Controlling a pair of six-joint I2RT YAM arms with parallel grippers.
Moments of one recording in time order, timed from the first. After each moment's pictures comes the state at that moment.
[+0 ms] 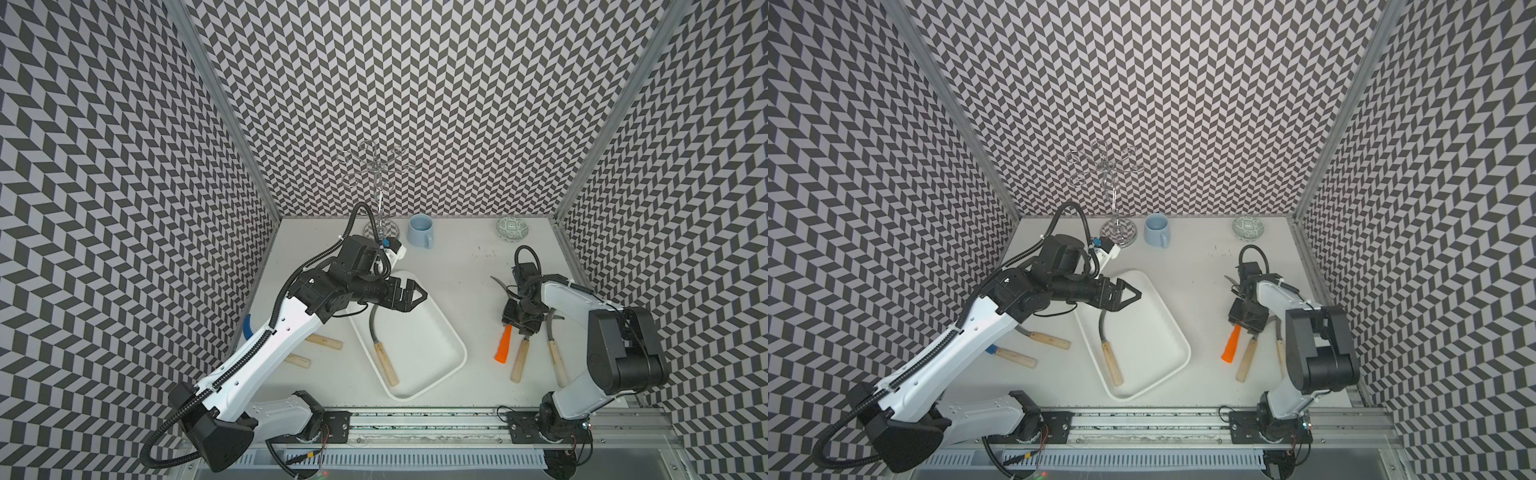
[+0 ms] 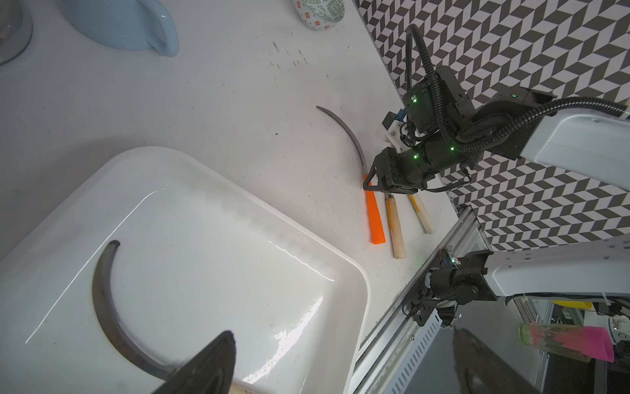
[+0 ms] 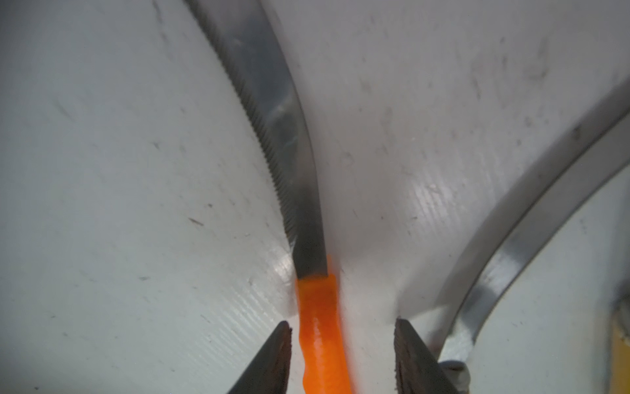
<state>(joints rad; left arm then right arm) -0.65 1.23 1.33 -0.84 0.41 -0.38 0.08 1.61 0.92 -0.83 -0.05 0.60</state>
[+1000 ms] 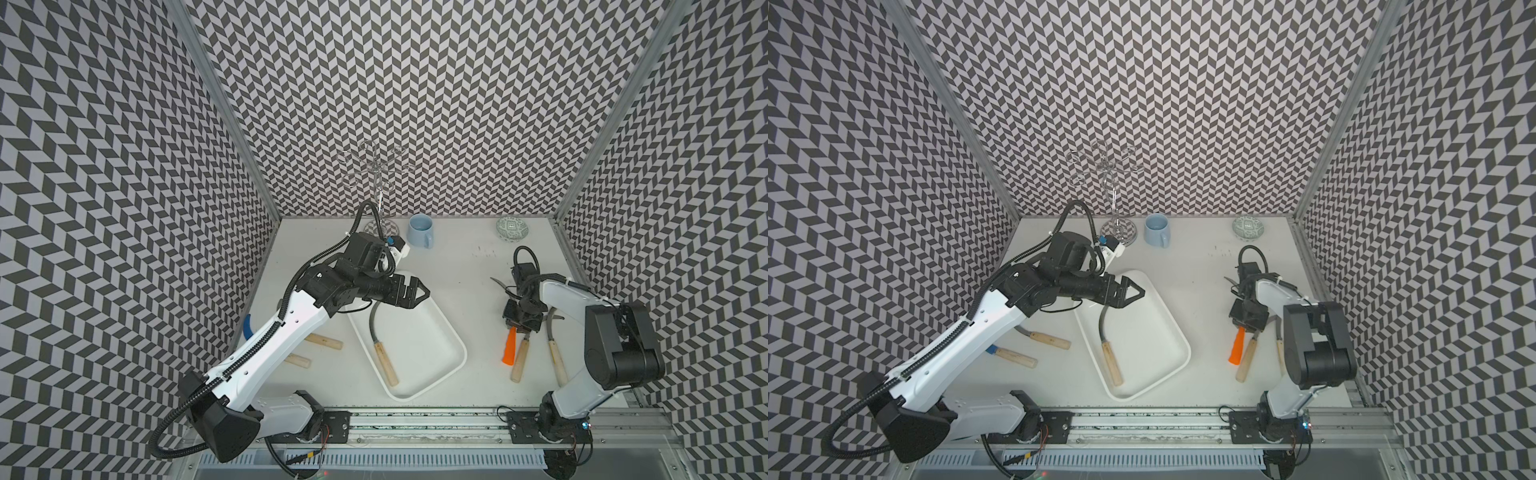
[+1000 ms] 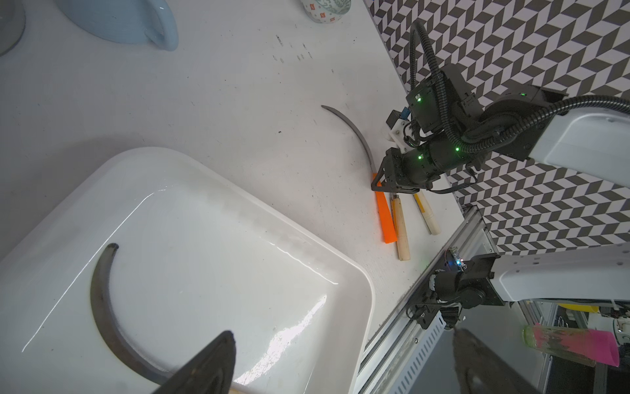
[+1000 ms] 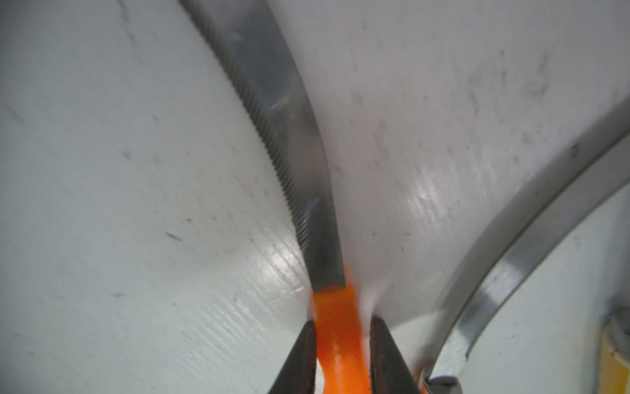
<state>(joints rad) -0.65 1.27 1.35 -0.84 0.41 -0.37 0.08 1.64 0.92 -0.83 -0.04 0.58</state>
